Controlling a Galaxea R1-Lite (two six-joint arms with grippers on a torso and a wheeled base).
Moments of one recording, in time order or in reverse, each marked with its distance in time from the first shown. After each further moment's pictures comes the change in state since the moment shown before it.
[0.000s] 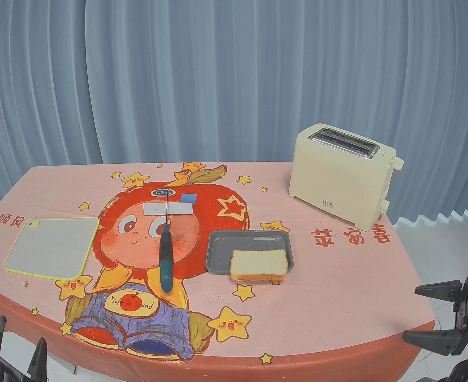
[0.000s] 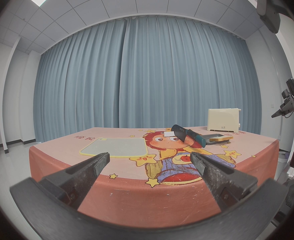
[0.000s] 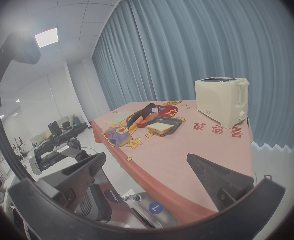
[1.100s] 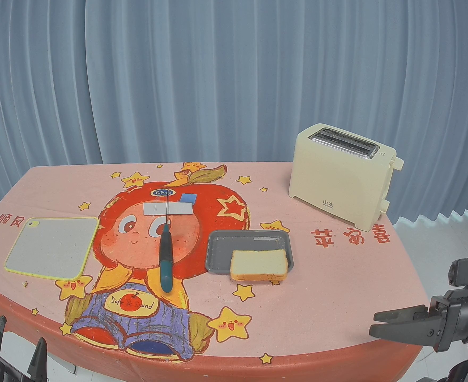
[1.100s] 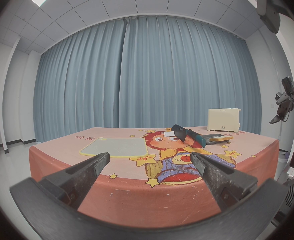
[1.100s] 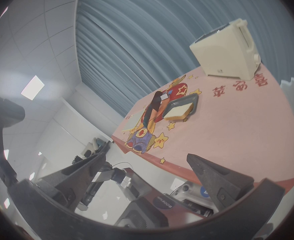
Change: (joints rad) left arm 0.000 0.000 0.000 0.000 0.000 0.000; right arm 0.186 0.200 -0.012 -0.200 -0.006 0.547
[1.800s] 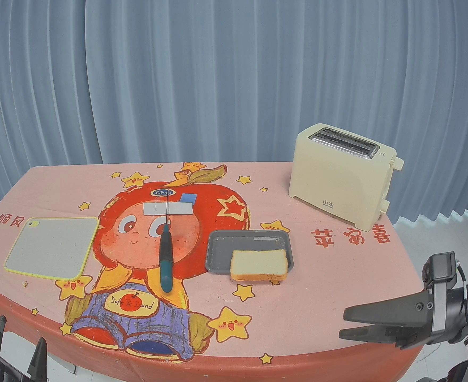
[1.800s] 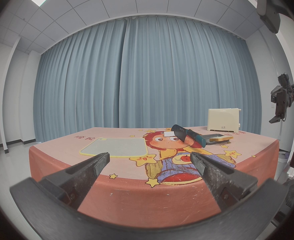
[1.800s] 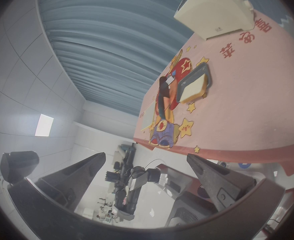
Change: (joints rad) left arm 0.000 0.000 0.000 0.000 0.000 0.000; right arm 0.084 0.143 -0.042 -0.182 0.068 0.422
